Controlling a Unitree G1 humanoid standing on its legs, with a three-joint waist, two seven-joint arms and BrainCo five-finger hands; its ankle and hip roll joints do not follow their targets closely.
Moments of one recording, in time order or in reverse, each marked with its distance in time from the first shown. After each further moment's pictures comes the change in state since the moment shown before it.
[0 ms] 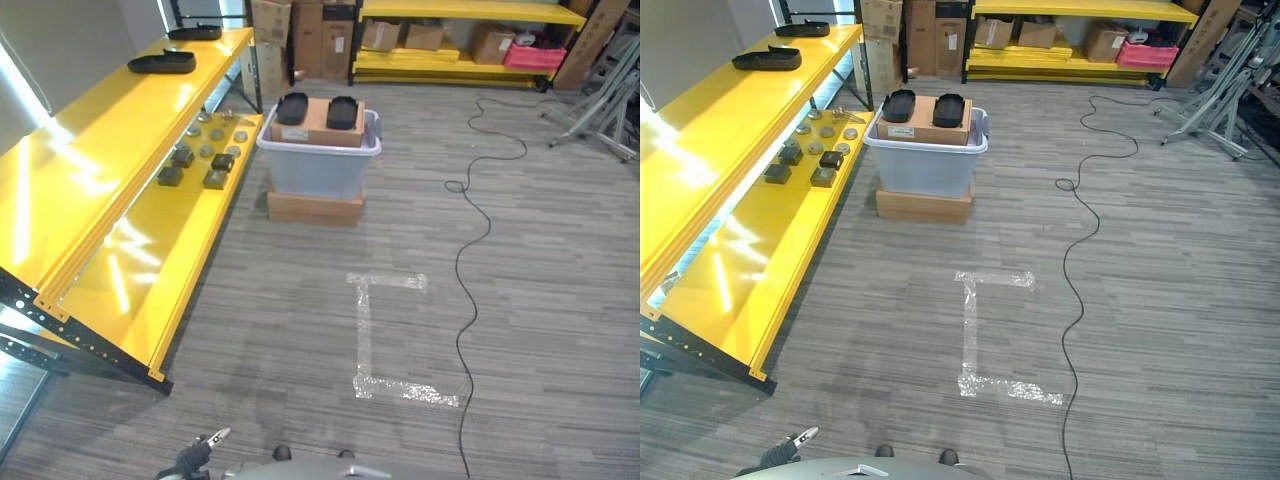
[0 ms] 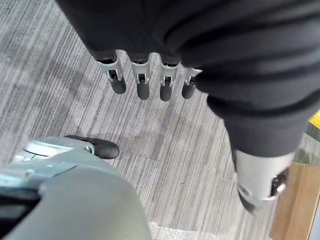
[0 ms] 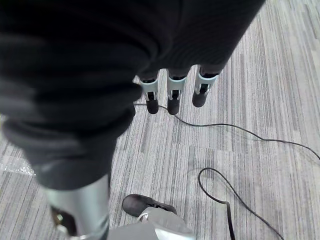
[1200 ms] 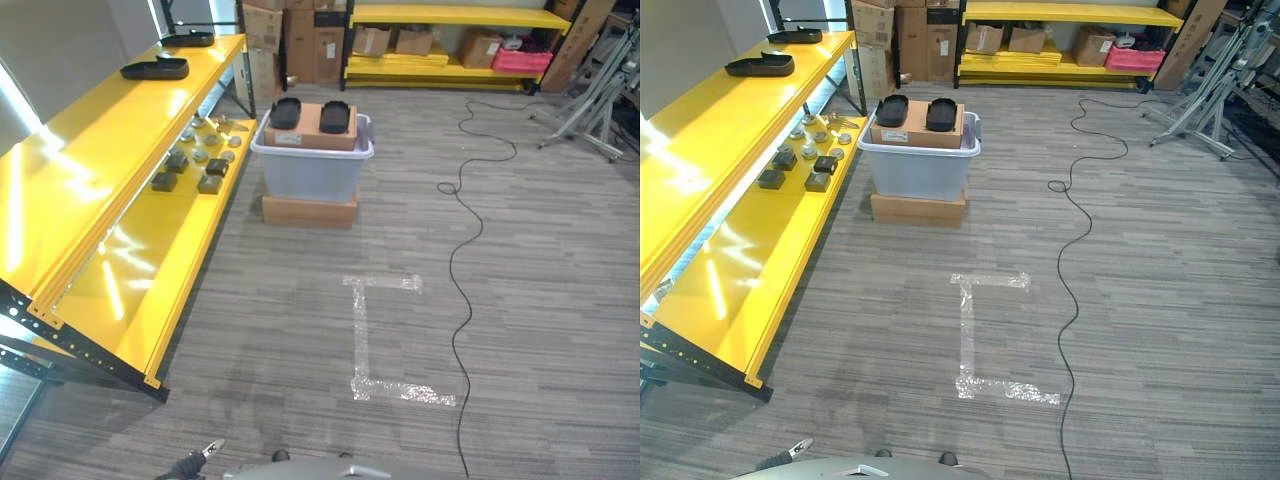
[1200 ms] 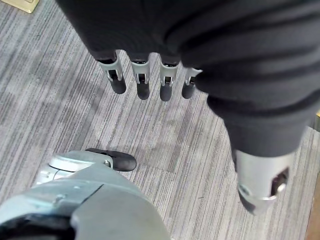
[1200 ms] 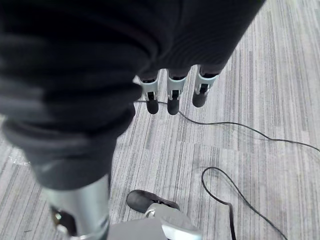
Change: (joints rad) left arm -0.014 0.004 0.027 0.018 0.035 0.119 0.070; right arm -0.003 0.001 0.010 0.000 -0.037 -0.005 0.022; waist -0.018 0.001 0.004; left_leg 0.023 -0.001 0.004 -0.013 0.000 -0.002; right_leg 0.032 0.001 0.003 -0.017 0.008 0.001
